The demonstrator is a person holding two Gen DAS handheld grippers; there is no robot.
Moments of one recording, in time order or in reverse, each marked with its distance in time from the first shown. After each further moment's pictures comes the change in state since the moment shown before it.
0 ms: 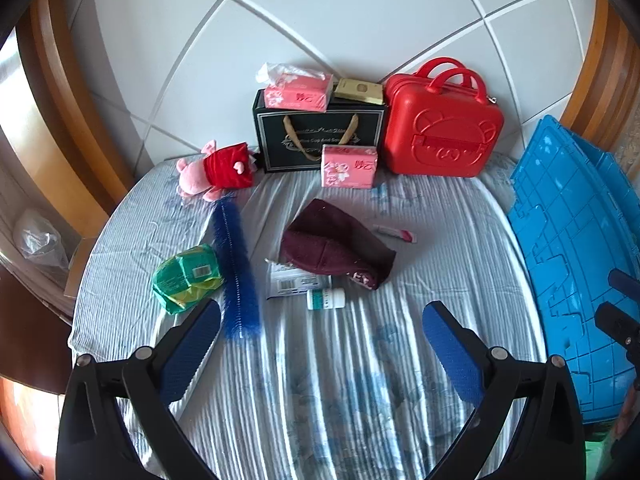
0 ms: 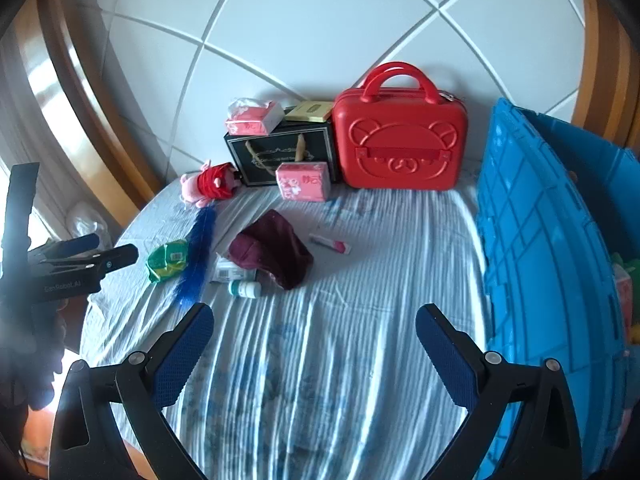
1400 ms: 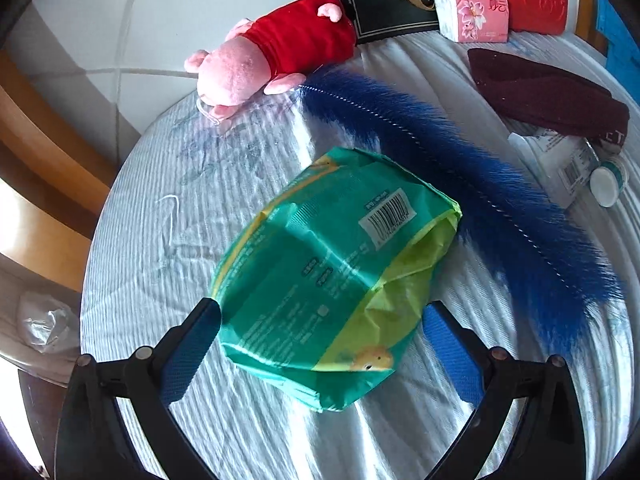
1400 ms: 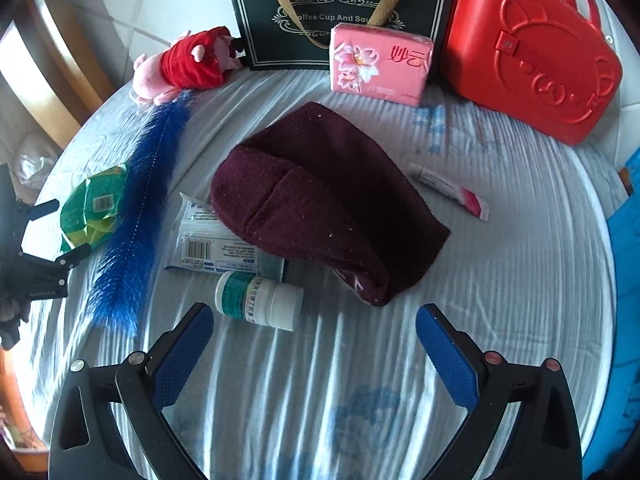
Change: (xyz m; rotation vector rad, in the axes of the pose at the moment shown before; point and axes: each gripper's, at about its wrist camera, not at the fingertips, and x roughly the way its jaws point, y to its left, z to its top) left arm 0.289 0.228 -0.042 0.373 0.118 0.084; right arm 0.309 0.116 -0.008 -0.057 0.279 -0.101
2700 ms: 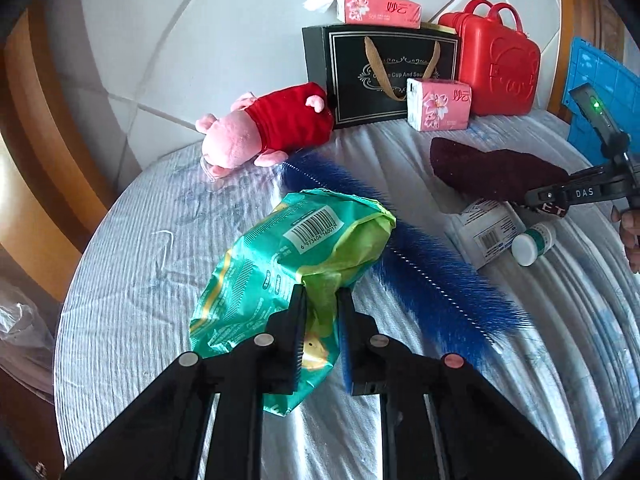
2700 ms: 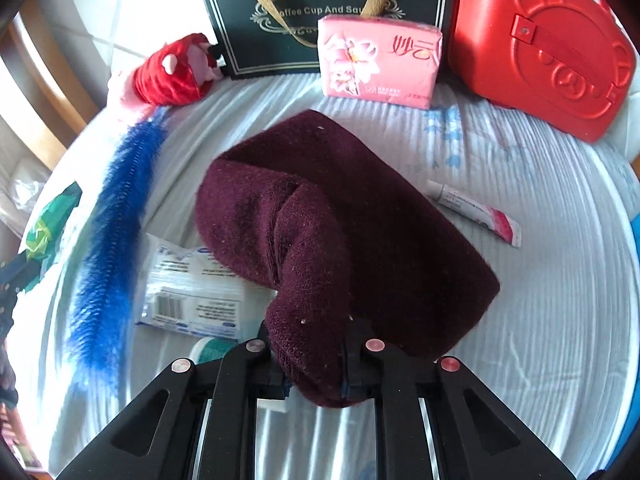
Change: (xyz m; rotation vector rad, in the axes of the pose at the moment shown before) left arm -0.077 -0.013 -0.021 -0.116 -0.278 -0.118; right arm 0.040 -0.006 0.020 0.053 -0.055 0.038
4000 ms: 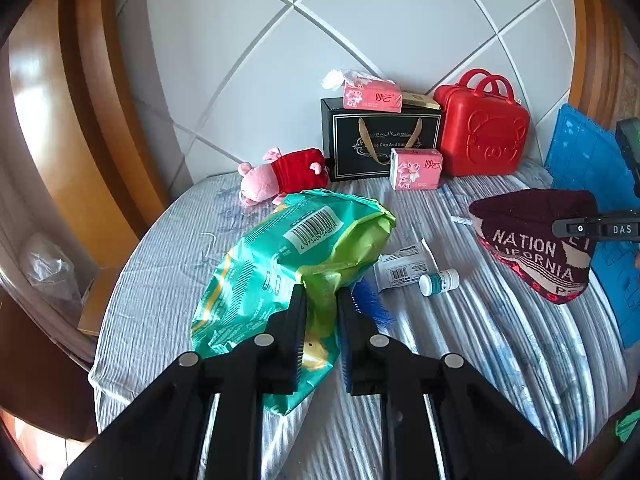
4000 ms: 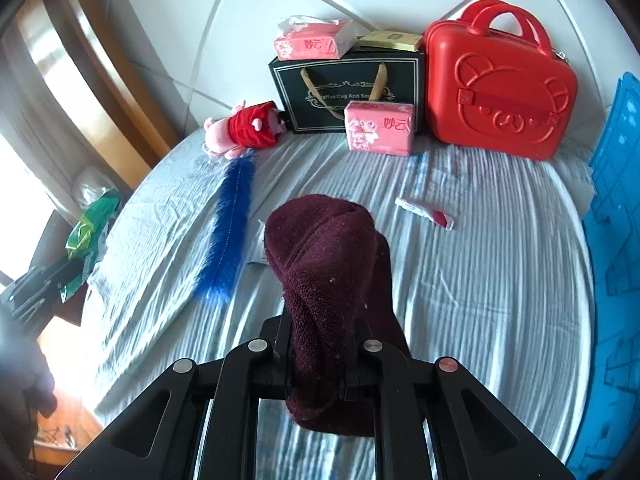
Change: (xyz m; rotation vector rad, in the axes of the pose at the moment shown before) left arm -0.179 -0.071 0.016 -0.171 -0.065 0.111; right arm -0.197 -0.017 -0.054 -0.042 -0.103 0.154
